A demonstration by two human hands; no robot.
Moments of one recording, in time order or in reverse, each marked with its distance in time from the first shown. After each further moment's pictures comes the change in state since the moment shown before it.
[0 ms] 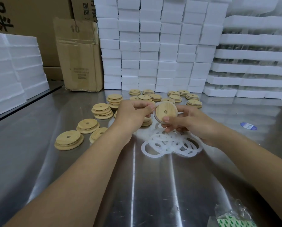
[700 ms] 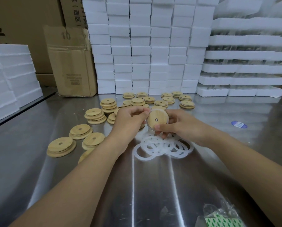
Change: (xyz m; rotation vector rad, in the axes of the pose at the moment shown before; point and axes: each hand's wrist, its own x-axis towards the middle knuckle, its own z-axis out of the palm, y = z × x) left_hand -0.012 0.000 0.014 -0.016 -0.036 -0.009; right_hand -0.001 0.005 -0.003 -0.111 -0.071 -0.057
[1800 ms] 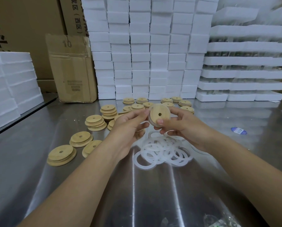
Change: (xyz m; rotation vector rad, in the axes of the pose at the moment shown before) left_hand 0.003 0.004 -0.006 -0.402 -0.147 -0.215; right_hand 0.001 -0.007 -0.011 0.219 0.093 0.016
